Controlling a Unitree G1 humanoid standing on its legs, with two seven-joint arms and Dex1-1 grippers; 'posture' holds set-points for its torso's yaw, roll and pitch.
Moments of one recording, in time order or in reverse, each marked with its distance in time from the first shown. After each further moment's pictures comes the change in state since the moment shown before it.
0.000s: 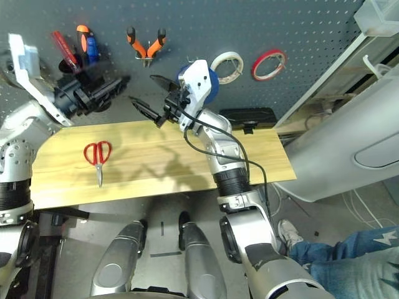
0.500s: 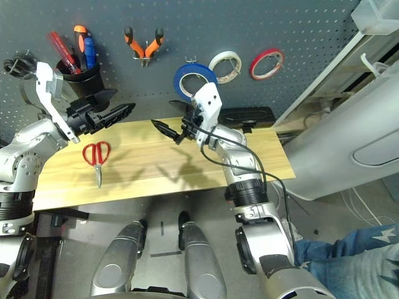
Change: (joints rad) left arm 0.135 0.007 -0.077 0.038 0.112 0.044 -0.014; right arm 0.069 -0.064 0.010 0.005 -0.045 0.075 0.027
